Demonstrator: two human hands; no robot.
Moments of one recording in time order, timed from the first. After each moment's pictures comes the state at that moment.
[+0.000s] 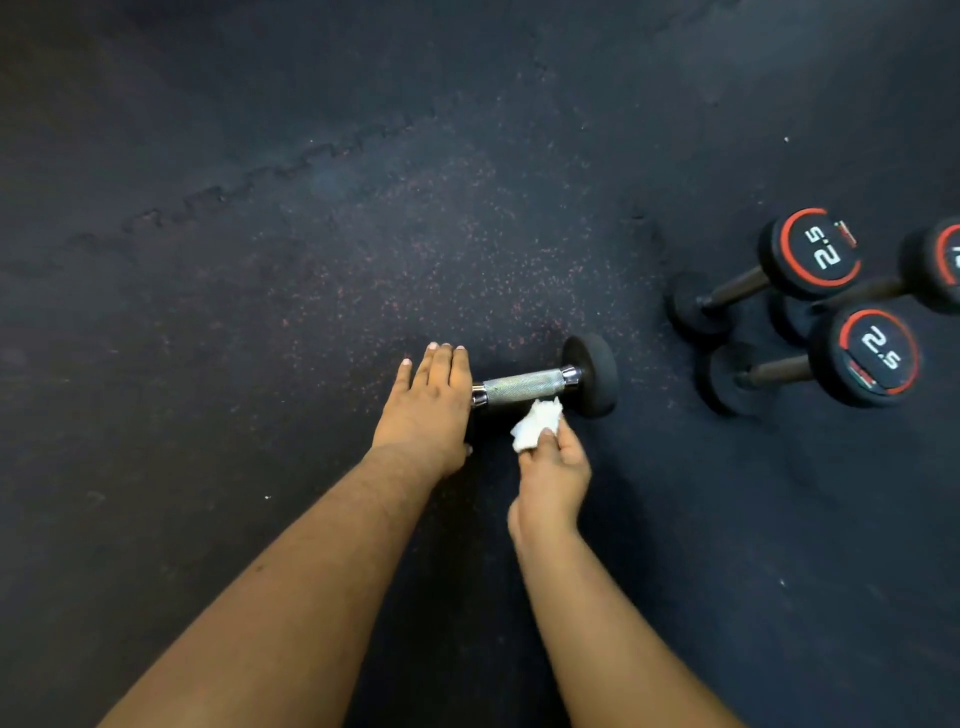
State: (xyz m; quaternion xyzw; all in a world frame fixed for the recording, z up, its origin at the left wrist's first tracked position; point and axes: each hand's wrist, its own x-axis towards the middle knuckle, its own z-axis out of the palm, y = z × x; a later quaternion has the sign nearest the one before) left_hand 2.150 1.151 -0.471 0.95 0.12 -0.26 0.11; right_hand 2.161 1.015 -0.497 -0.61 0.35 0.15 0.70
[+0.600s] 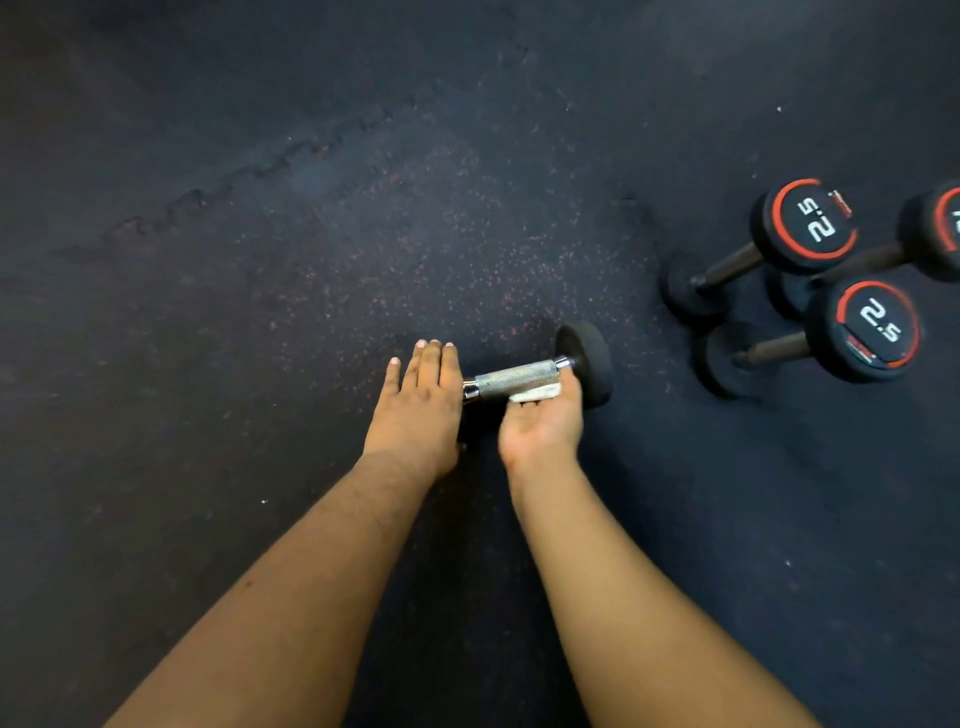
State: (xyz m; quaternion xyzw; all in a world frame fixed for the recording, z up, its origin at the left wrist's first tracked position) left_hand 2.146 1.145 -0.473 0.96 0.12 -0.25 0.09; right_hand 2.220 1.040 -0.499 -0.29 0.47 0.14 0.82
